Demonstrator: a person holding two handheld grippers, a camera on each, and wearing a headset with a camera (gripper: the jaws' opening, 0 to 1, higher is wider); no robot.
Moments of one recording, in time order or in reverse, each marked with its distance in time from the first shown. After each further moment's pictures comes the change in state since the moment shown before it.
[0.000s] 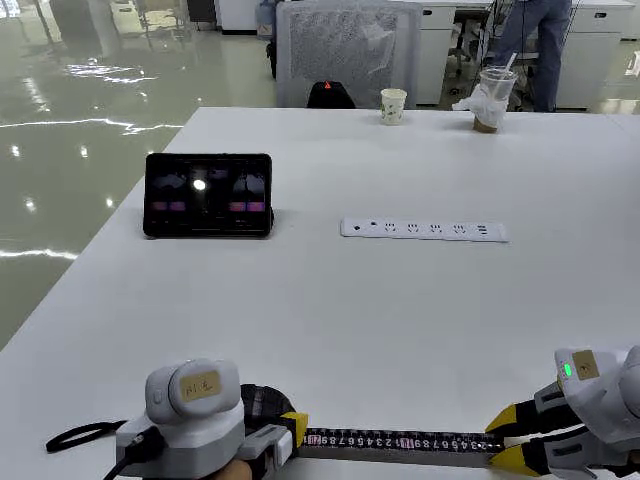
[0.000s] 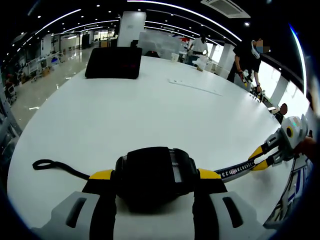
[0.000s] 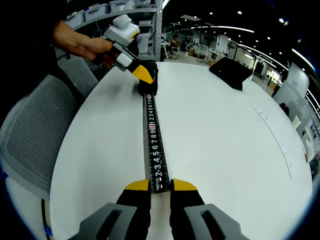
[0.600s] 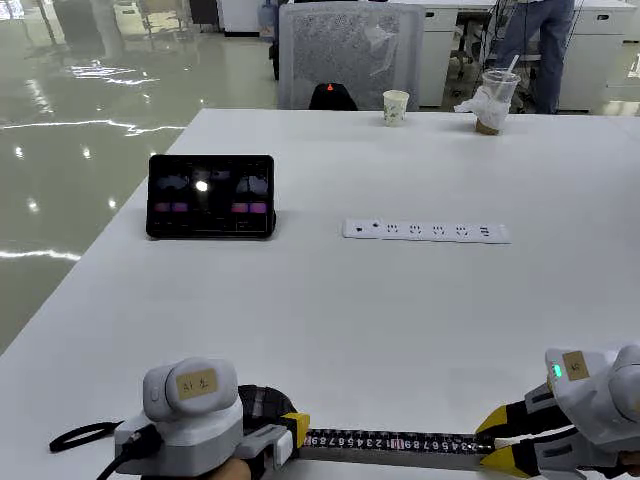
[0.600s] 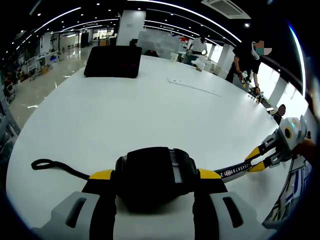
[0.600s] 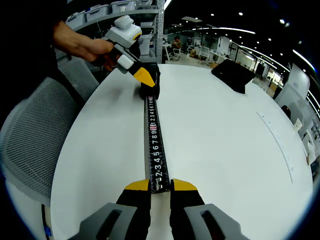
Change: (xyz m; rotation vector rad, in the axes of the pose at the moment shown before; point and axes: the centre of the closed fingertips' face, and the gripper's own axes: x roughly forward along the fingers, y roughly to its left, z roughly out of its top) left arm 0.002 0.001 0.000 -0.008 0.009 -0.020; right arm 0.009 0.003 0.010 -0.006 -0.015 0.010
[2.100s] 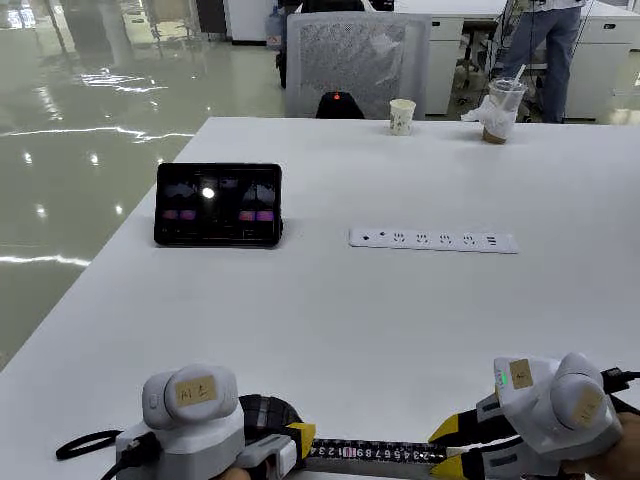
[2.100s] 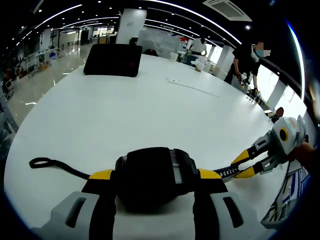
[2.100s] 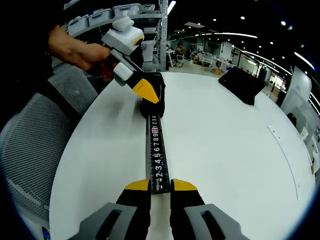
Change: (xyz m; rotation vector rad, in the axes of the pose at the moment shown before) left arm -0.001 0.000 0.000 -0.022 0.007 -0.024; right arm 0.036 0.006 0.046 -0.011 -0.065 0.029
